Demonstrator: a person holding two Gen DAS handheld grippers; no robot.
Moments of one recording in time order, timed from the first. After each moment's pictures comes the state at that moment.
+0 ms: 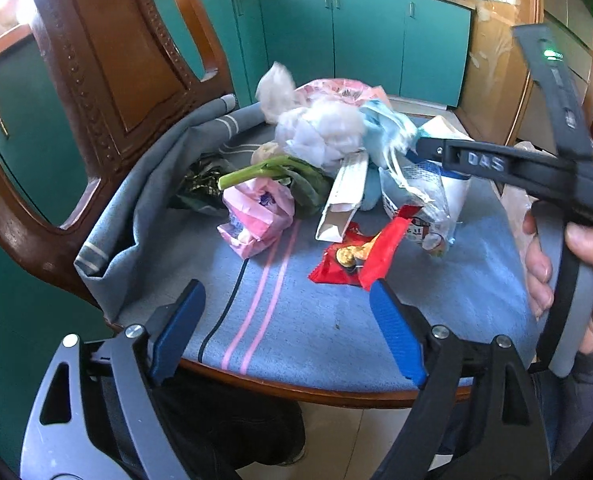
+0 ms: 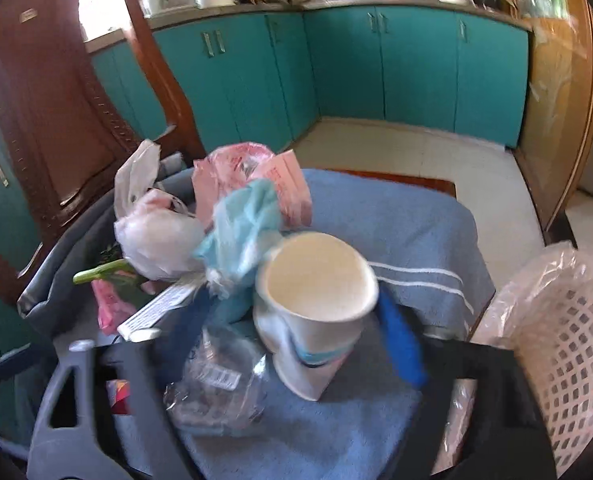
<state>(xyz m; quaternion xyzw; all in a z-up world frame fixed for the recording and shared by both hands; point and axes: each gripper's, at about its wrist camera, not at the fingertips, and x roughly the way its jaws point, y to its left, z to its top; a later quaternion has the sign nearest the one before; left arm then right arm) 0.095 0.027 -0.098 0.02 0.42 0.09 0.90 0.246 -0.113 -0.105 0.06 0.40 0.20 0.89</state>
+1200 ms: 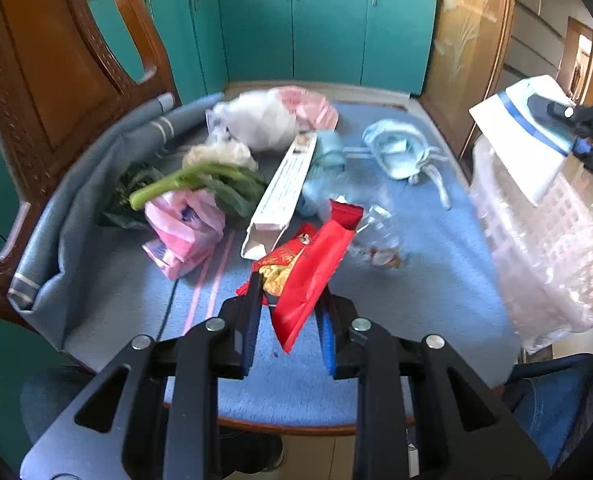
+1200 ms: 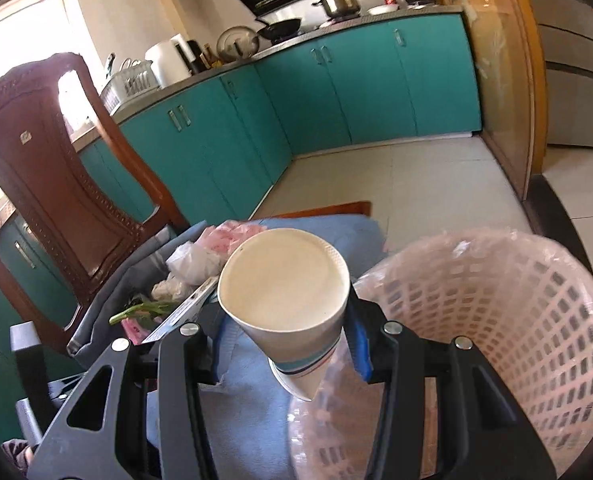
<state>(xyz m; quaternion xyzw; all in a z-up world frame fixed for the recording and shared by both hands) 0.128 0.000 -0.114 0.01 0.43 0.01 0.90 0.181 -0.239 -0.049 0.15 0.31 0.14 0.93</state>
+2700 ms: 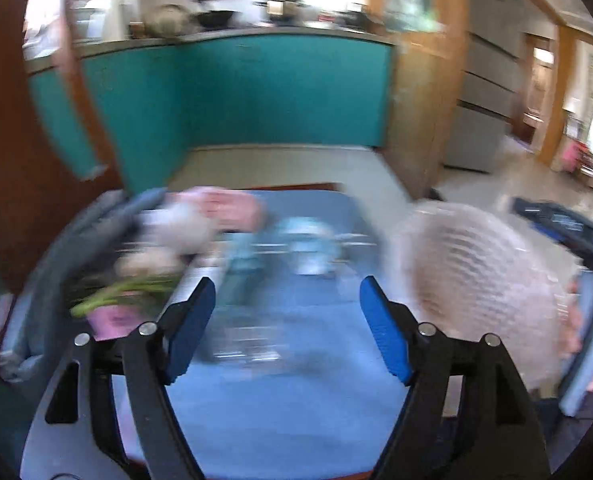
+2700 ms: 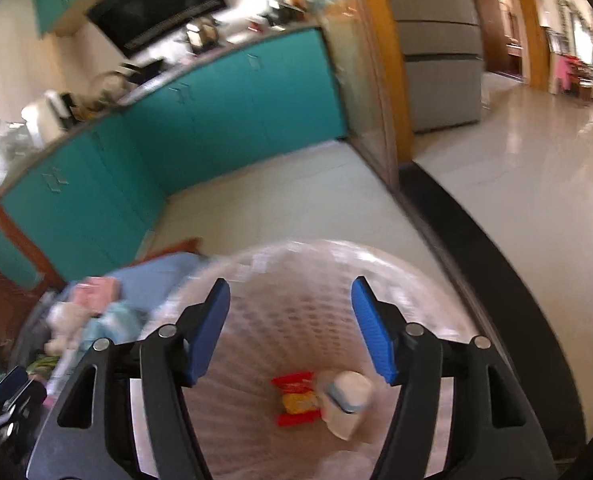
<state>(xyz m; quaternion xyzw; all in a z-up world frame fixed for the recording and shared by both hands) 0.146 -0.053 -0.061 0.02 0.33 -0.01 0.94 0.157 -0.321 -0.061 0.18 0.29 -0.02 0.94</state>
